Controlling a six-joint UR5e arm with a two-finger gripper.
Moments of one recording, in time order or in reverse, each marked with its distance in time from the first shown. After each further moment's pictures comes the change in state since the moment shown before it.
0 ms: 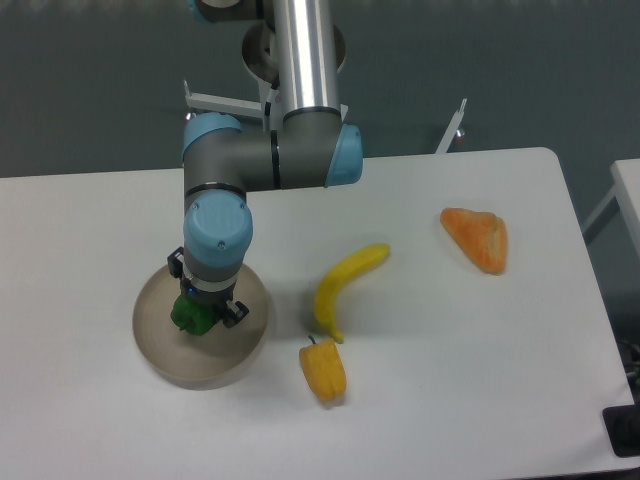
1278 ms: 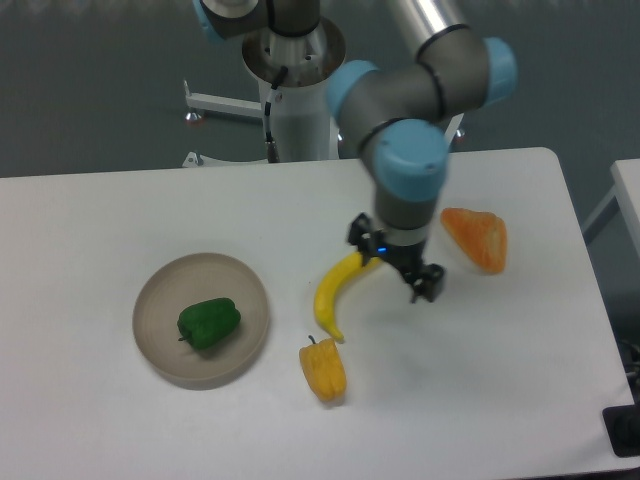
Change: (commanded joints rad) arm 0.429 0.063 0.048 -0.011 0.198 0.508
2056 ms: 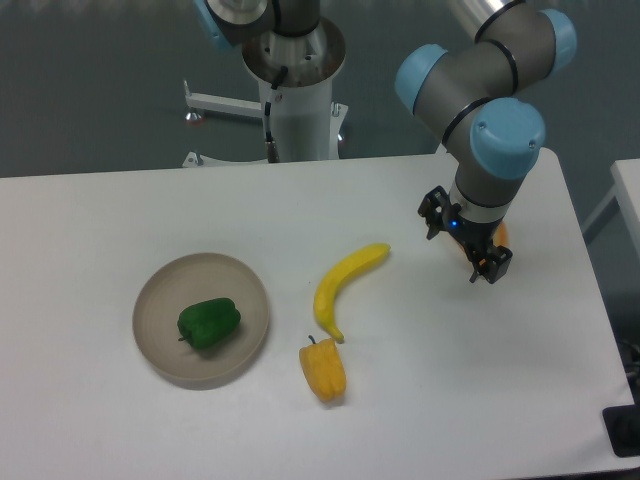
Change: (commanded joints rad) arm 0.055 0.011 0.009 -0.044 0.011 0.155
